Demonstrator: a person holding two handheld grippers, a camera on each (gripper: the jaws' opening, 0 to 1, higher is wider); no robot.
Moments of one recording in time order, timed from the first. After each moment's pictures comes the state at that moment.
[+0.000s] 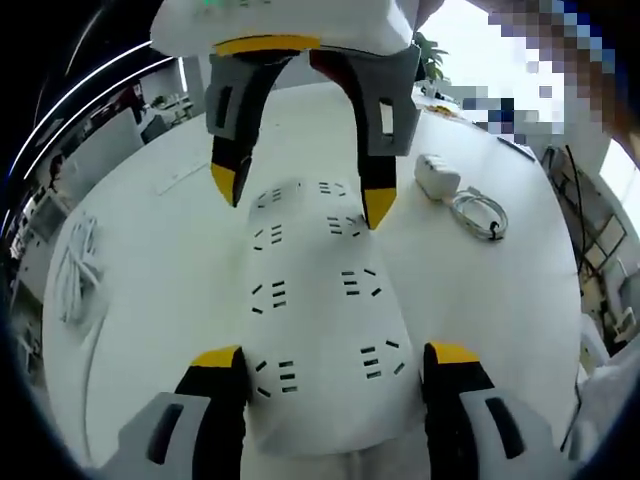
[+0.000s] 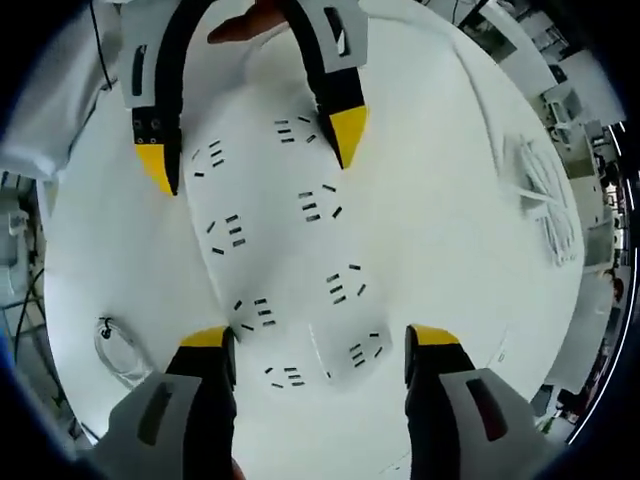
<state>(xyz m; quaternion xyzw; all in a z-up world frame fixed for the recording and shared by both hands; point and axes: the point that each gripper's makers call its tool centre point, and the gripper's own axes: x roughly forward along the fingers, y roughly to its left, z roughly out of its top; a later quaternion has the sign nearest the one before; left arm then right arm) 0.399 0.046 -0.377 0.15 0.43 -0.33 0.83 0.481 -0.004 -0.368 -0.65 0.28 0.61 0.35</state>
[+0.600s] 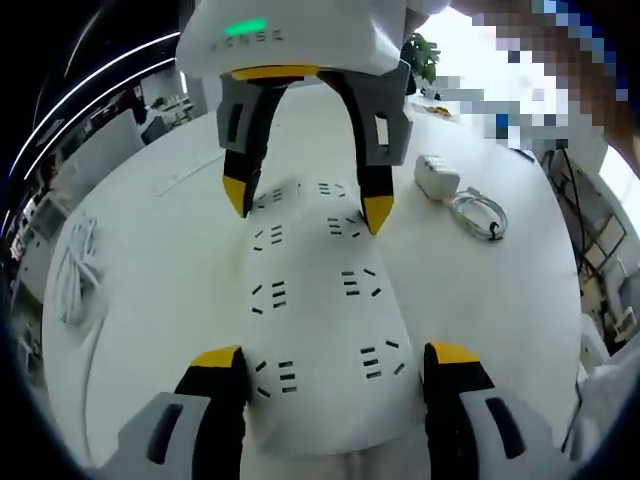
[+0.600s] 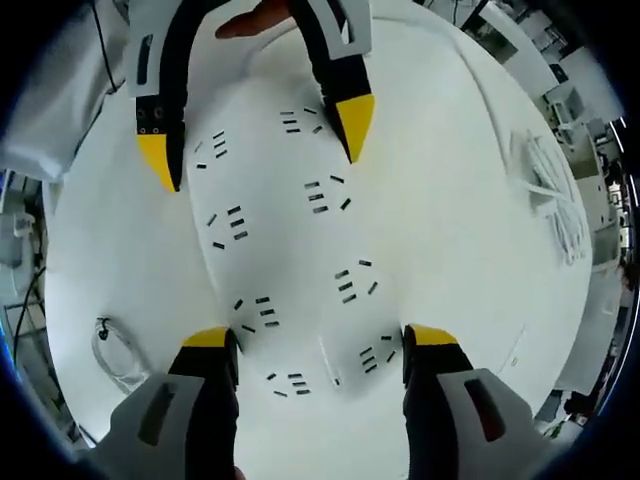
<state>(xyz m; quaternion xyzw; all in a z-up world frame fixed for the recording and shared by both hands) 0.400 0.045 -0.377 0.15 0.43 -0.33 0.83 0.474 -0.007 -0.376 -0.63 0.27 0.63 0.36</state>
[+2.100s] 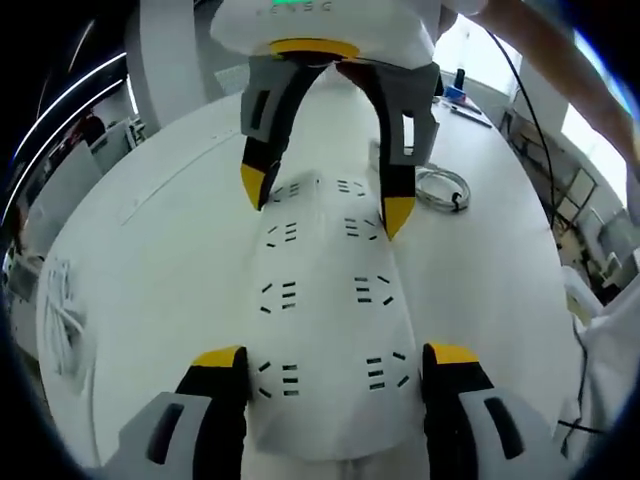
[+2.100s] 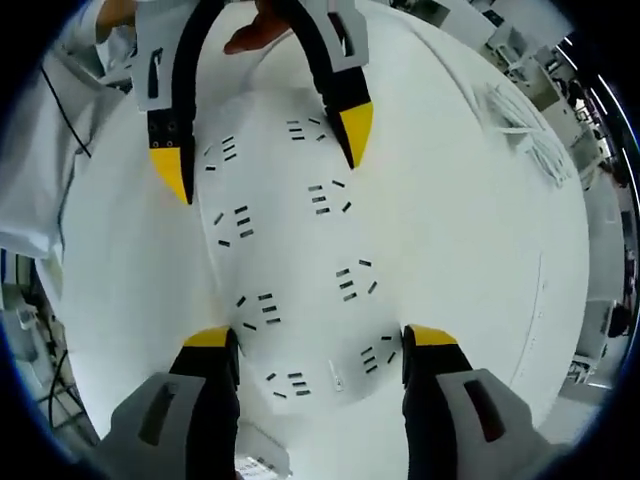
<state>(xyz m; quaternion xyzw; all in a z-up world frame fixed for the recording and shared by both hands) 0.387 0.041 -0.376 0.20 0.42 -0.42 0.78 0.450 -0.032 -0.373 -0.55 0.35 0.59 0.48</state>
